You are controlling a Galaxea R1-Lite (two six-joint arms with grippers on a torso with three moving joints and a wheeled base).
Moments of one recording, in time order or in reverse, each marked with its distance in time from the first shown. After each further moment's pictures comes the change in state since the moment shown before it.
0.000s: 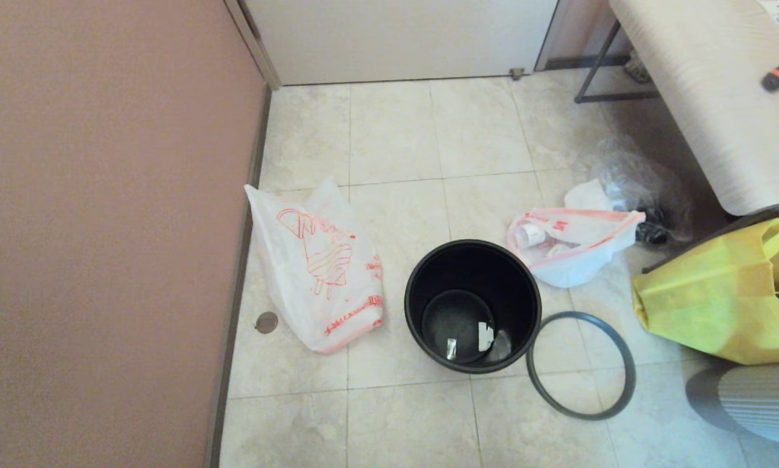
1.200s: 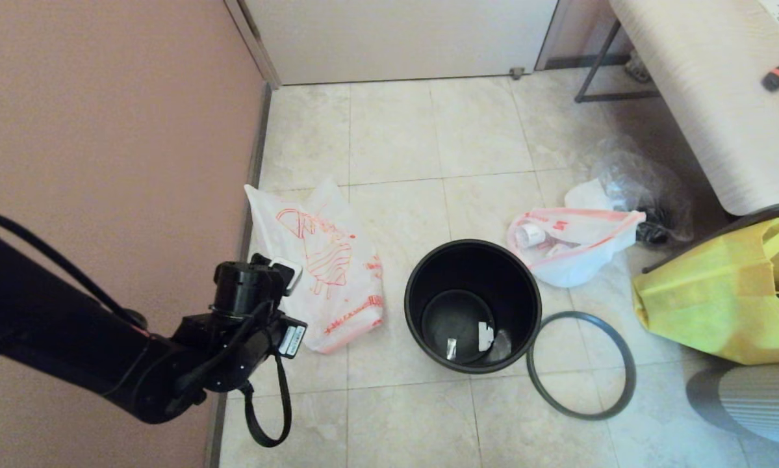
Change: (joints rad) left arm -0.382 1.084 0.075 -0.640 0.372 -0.068; right arm 0.000 0.000 0.000 0.000 0.000 0.000
